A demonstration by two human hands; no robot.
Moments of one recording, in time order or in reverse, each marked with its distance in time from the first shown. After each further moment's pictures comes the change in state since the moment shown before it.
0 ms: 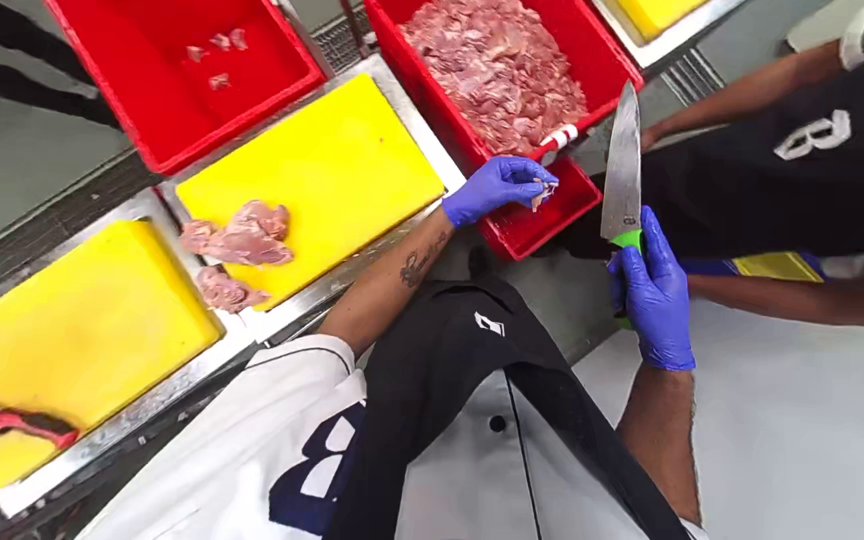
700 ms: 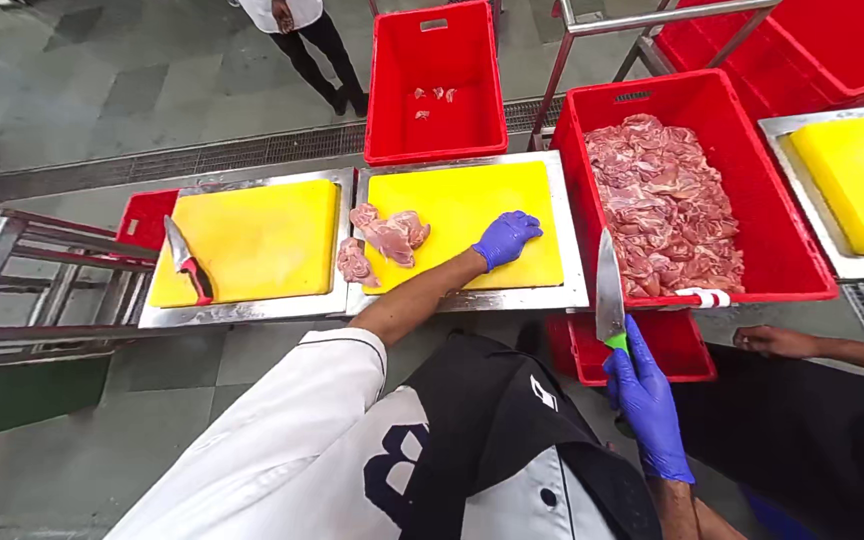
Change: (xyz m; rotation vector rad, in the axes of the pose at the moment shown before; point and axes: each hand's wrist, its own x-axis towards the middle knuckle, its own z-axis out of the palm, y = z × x) left_hand -0.101 -0.039 -0.174 1.315 0.345 -0.175; right_hand 0.057 0.023 0.129 -0.097 -0.427 0.044
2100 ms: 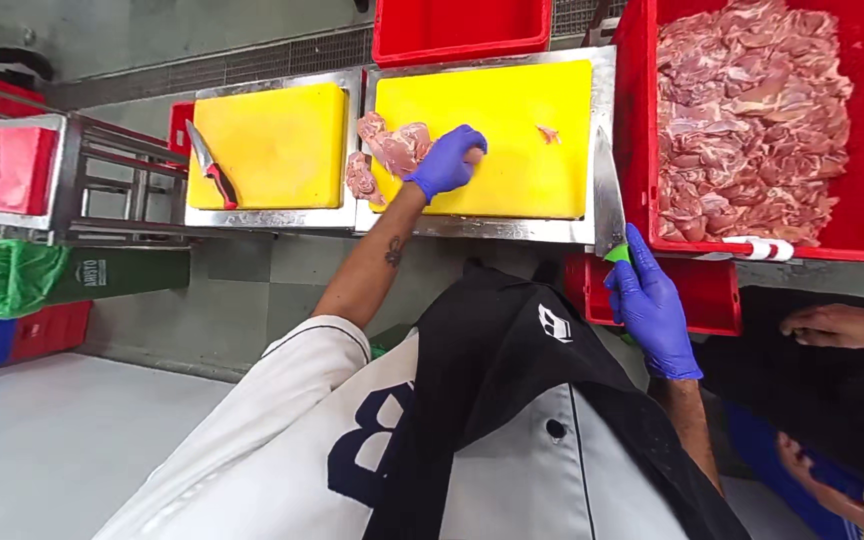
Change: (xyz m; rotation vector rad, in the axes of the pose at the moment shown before) left_hand -0.102 -0.015 -0.079 -0.150 -0.020 -0.434; right_hand 0.053 -0.014 -0.011 -0.078 -0.295 -0.077
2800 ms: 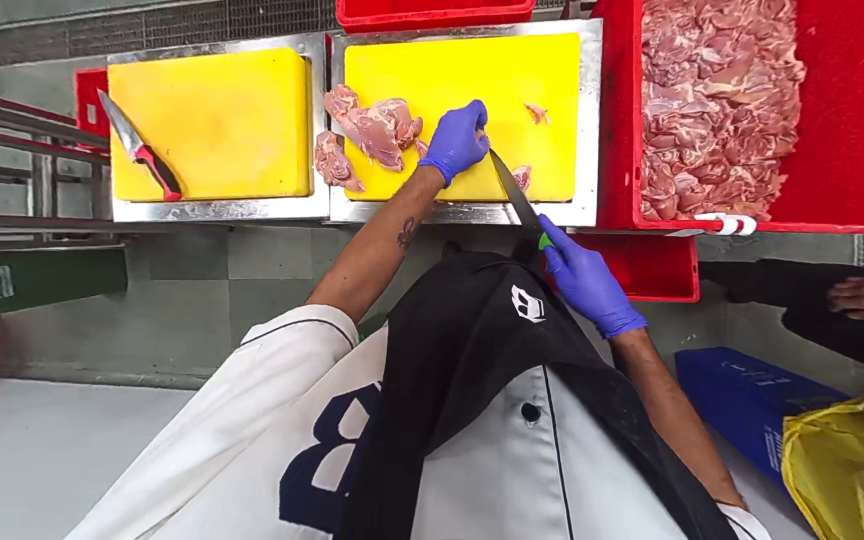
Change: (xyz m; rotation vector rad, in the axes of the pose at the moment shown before) left_hand 0.028 0.015 0.030 -0.069 0.106 -0.236; right_hand 0.013 -0.022 0.055 -0.547 -0.287 -0.049
